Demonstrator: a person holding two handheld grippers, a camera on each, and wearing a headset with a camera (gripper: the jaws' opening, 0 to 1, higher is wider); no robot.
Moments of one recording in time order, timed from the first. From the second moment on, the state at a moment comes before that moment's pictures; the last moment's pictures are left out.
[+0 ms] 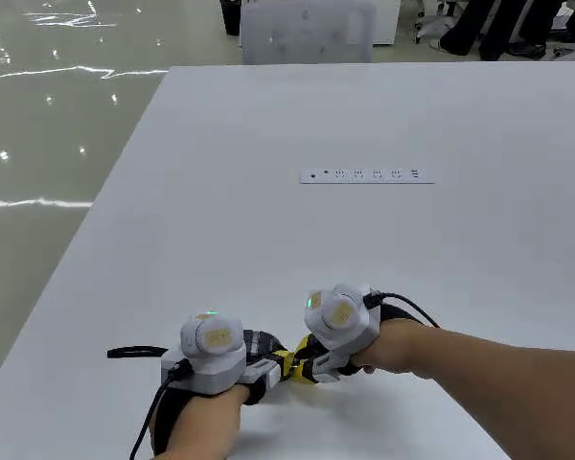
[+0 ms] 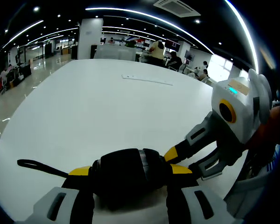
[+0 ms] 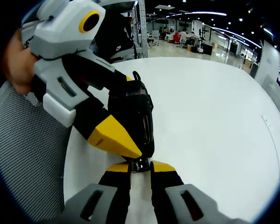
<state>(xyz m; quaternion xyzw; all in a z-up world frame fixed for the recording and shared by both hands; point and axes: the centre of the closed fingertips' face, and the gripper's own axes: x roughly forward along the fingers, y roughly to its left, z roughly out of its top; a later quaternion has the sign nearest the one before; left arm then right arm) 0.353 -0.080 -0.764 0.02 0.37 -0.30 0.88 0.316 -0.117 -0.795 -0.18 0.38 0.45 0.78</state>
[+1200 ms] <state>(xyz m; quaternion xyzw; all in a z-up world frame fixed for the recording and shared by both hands) 0.361 -0.071 -0.743 -0.01 0.37 -0.33 0.87 0.315 -0.118 -0.800 -0.19 0.37 0.42 0.81</state>
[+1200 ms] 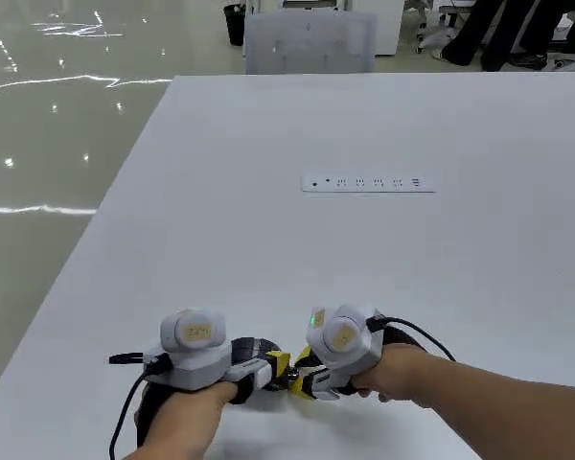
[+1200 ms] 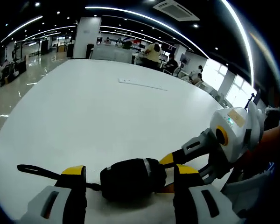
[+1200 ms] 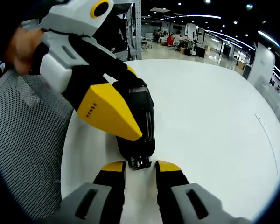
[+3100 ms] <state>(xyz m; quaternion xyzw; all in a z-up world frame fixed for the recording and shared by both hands) 0.318 0.016 -0.707 0.07 0.25 -0.51 0.82 0.157 -0.340 -0.724 -0.07 0.30 0.18 0.93</state>
